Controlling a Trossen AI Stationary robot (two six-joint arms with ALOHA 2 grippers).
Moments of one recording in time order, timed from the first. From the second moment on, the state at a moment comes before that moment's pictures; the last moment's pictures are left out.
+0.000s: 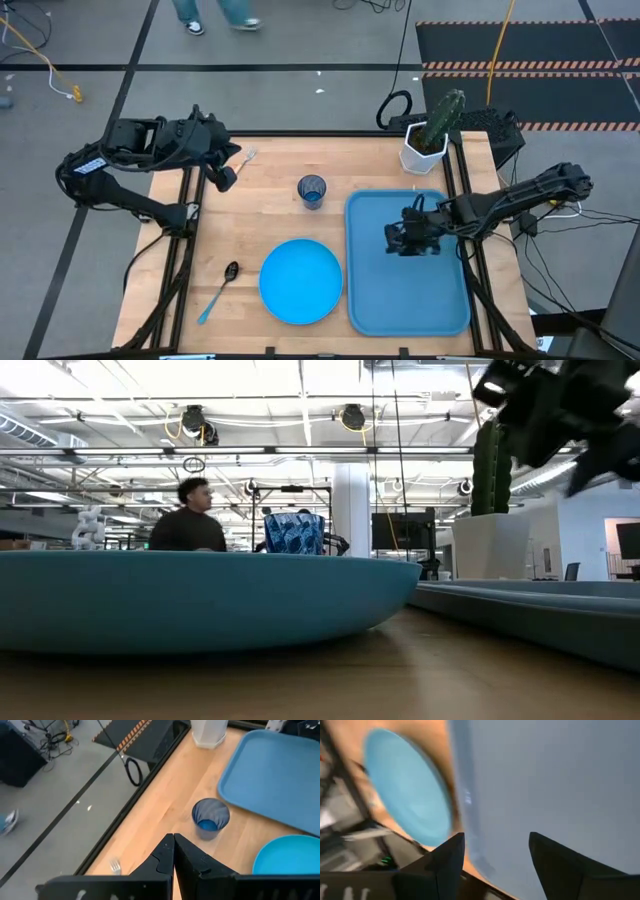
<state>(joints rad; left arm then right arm) 0.06 1.20 1.74 -1.36 -0.45 -0.25 0.24 1.04 0.65 -0.51 -0.13 1.87</state>
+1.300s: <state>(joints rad) 0.09 1.20 1.74 -1.39 -0.34 -0.41 -0.18 1.50 1.52 0.43 -0.20 0.84</state>
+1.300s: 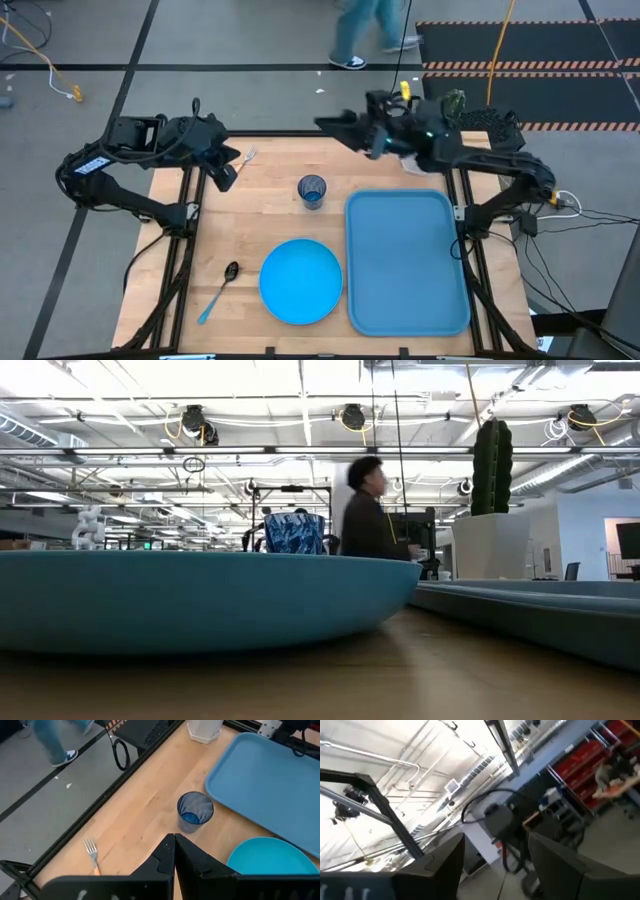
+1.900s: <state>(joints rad) 0.09 1.09 1.74 -1.39 -0.40 -0.53 -0.21 1.57 1.65 -0.57 0.05 0.77</state>
